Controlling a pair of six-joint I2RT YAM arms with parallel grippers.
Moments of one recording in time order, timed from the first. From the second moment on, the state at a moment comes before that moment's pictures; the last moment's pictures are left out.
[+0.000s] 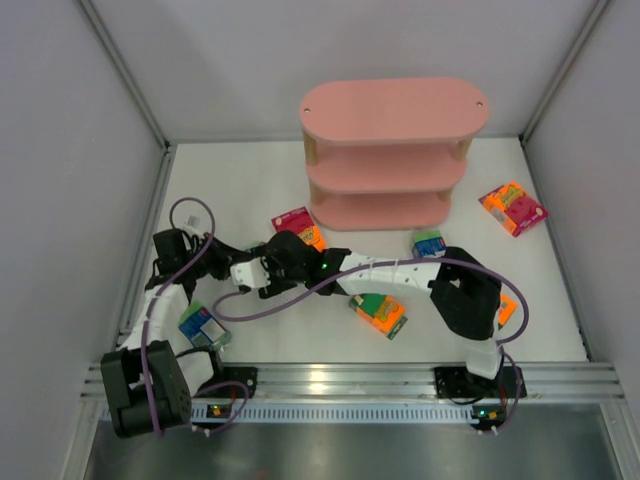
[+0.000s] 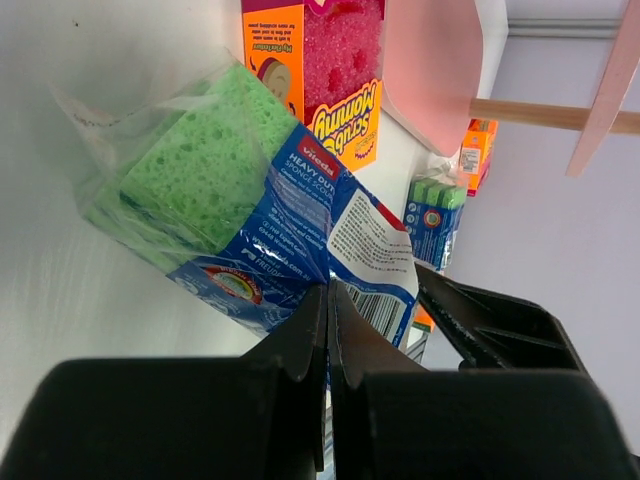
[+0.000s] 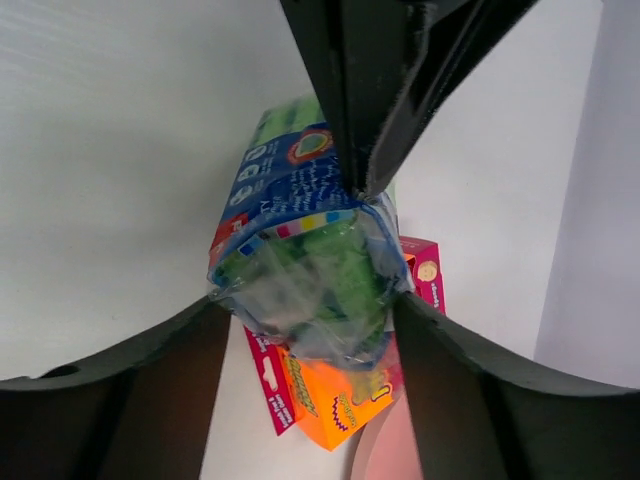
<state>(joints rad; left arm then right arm) 0.22 1.08 0.50 -0.12 0.77 -0.82 1.17 1.93 1.42 -0.14 0.04 -0.88</state>
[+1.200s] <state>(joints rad) 0.22 0.95 0.67 -0.18 0.77 -0.83 1.02 1.71 1.36 -0.16 -0.32 -0.59</state>
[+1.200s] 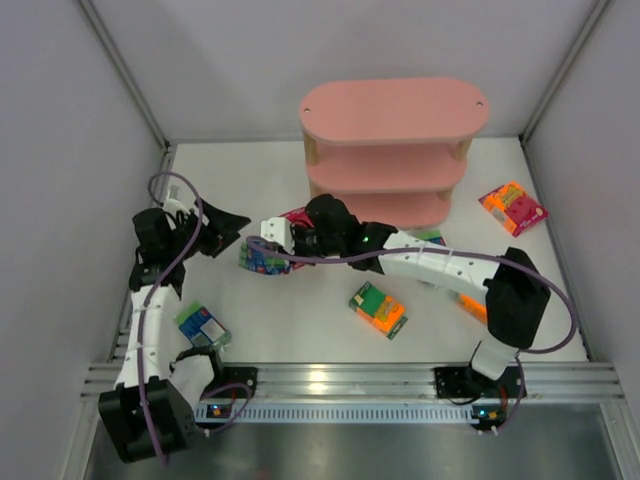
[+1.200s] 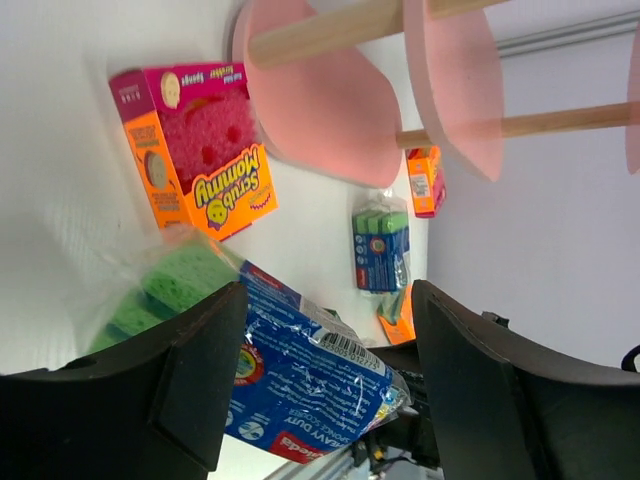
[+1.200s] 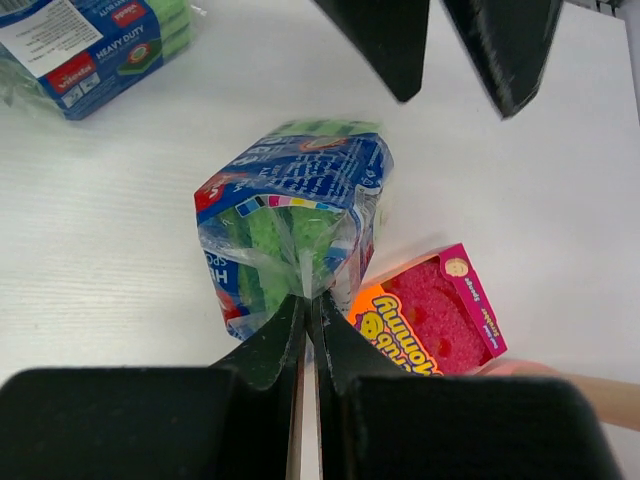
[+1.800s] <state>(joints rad) 0.23 0.84 0.91 -0.38 0.48 -0.58 0.81 1.36 1.19 -0.25 -0.40 -0.54</state>
